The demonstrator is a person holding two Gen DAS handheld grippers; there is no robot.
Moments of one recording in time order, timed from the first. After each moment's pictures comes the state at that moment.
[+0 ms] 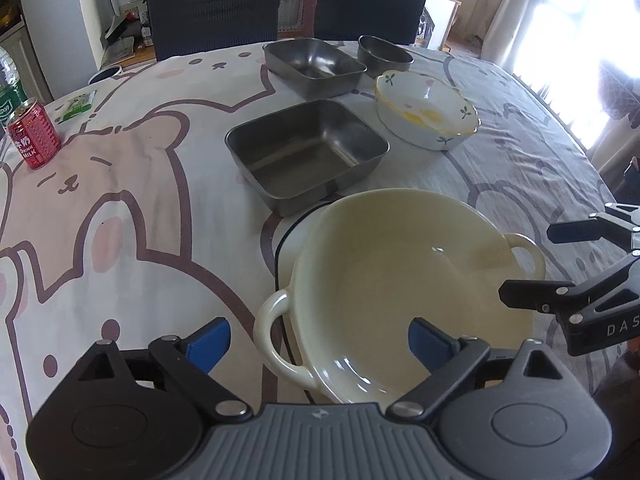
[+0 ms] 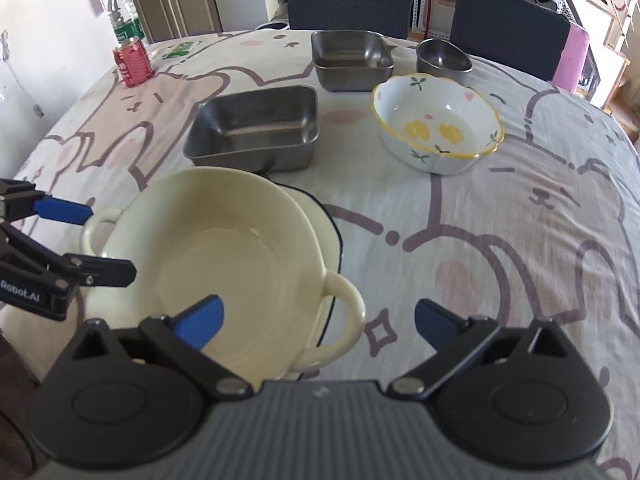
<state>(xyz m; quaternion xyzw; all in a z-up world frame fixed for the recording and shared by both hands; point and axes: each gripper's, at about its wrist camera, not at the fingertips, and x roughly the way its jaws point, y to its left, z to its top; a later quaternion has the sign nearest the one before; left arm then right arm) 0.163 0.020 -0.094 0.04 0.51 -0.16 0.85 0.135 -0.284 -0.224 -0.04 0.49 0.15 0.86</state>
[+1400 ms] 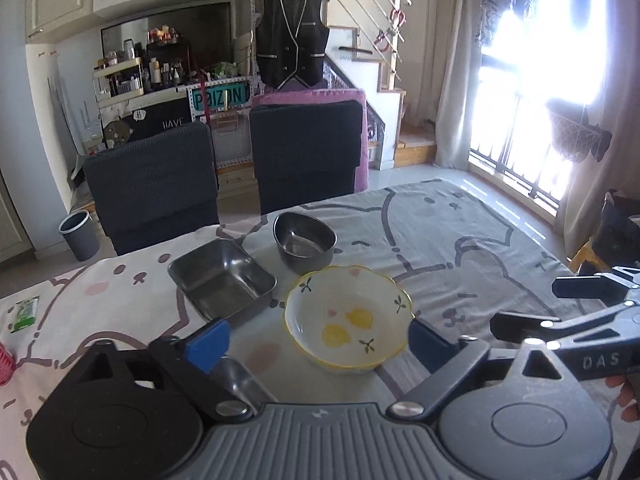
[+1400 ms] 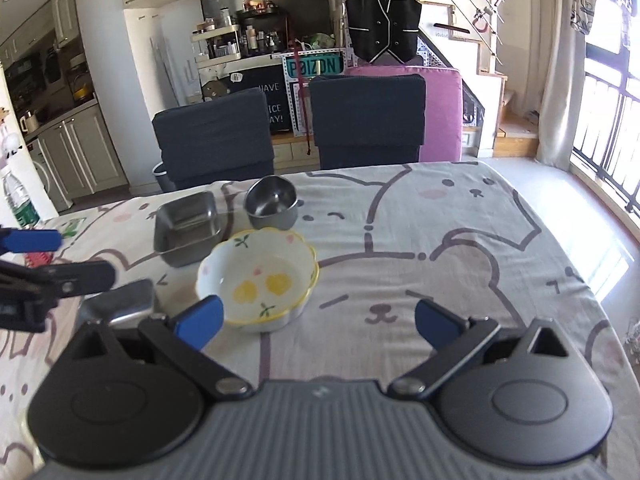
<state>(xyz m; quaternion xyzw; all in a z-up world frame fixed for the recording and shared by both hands) 0.266 -0.116 -0.023 0.08 0.34 -0.21 0.91 0.182 -0.414 -0.168 0.07 0.34 0.00 0.94</state>
